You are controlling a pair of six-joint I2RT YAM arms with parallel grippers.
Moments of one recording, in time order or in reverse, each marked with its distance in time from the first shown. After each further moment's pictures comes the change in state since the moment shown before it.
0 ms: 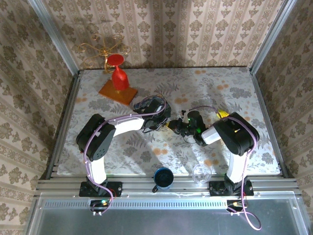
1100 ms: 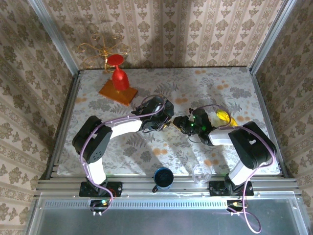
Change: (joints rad) left arm -0.002 -0.048 -0.048 0.116 0.149 -0.058; right arm -0.028 -0.274 -0.035 -0.336 0.143 -0.053
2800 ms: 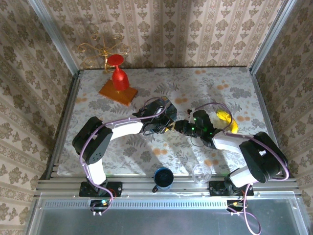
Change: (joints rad) left arm -0.026 -0.007 -0.018 -0.002 0.039 0.013; right arm 0.049 -0.144 -0.028 -0.146 0.024 -0.249
